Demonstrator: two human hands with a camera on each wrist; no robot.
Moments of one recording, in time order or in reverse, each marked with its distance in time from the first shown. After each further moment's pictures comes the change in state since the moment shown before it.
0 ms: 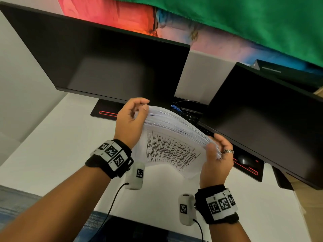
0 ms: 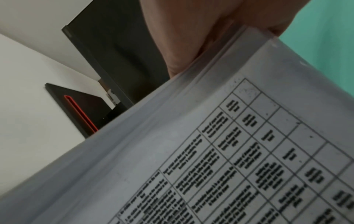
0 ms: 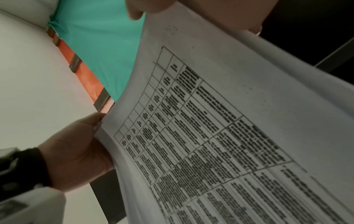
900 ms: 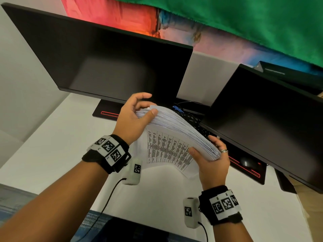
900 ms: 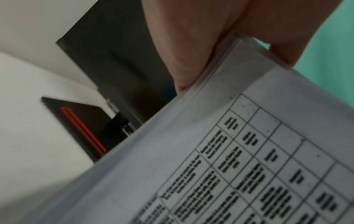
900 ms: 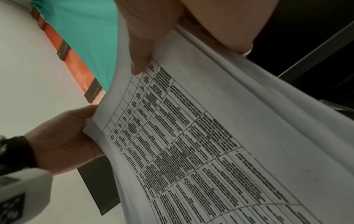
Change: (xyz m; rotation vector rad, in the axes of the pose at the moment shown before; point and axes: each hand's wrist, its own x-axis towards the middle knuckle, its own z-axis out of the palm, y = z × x) left_hand 0.013 0.004 -0.006 -0.057 -0.160 -0.094; right_hand 0.004 0.009 -0.009 -0.145 -0.218 0.087
